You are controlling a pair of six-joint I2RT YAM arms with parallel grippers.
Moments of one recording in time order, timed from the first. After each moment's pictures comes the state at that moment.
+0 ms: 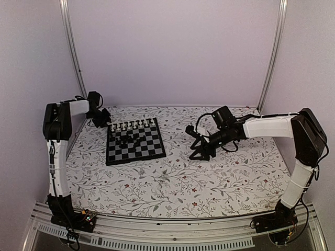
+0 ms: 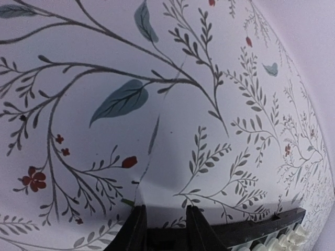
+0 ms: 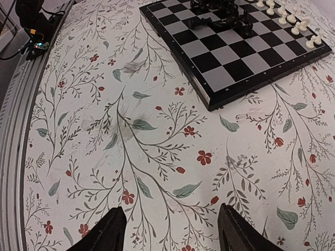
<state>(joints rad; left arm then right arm) 0.01 2.40 1.90 -0.52 0.17 -0.69 0.60 1.79 1.14 -0.28 -0.66 -0.54</state>
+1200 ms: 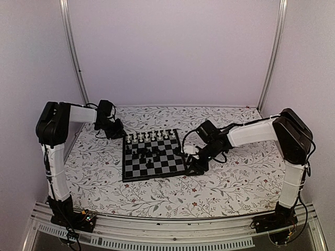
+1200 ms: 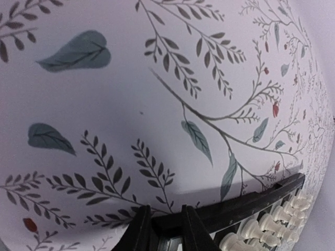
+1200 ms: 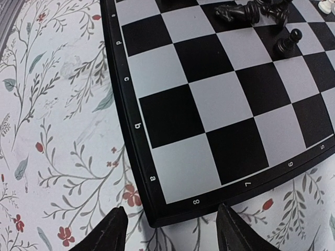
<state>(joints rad) -0.18 2.14 1.42 -0.31 0.27 -0.70 0.74 1.95 1.18 -0.34 -0.46 -0.62</state>
